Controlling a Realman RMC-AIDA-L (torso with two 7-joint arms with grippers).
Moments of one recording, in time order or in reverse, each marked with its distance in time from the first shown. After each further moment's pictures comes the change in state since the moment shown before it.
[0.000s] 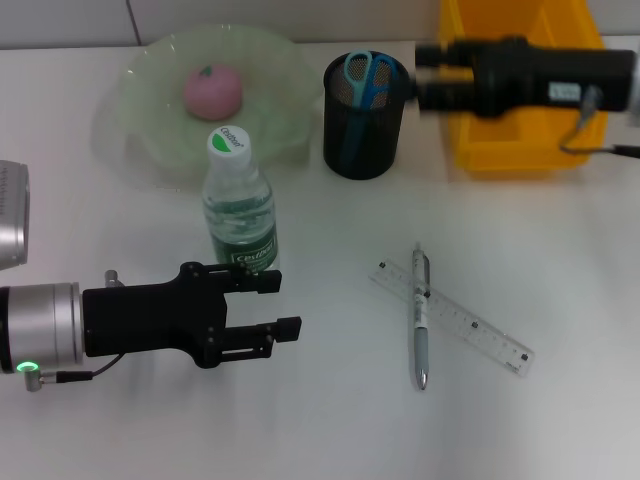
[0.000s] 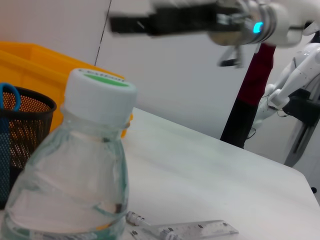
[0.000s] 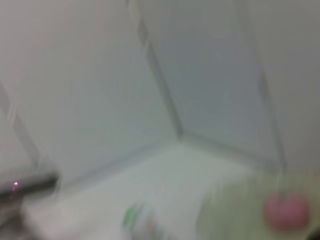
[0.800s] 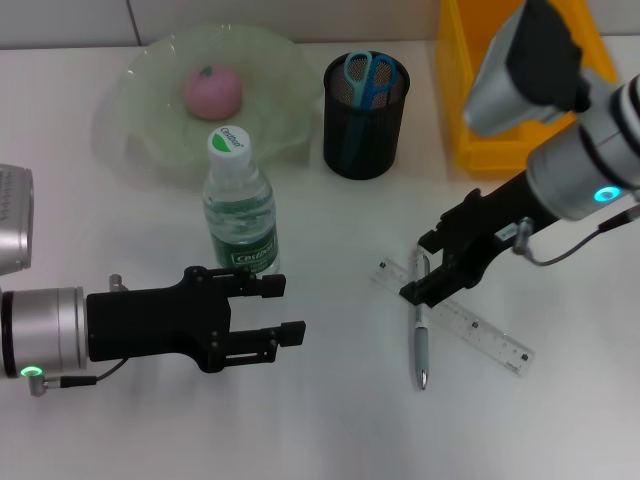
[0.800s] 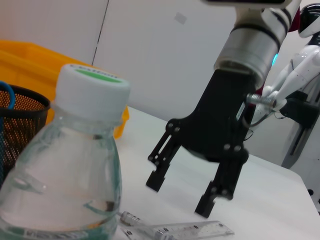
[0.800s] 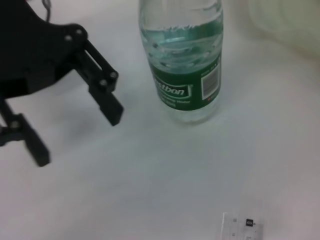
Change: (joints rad) left arm 0.004 -0.007 0.000 -0.003 0.002 0.003 0.000; right arm 0.070 0.008 -0.519 -0.197 -0.511 0.021 0.387
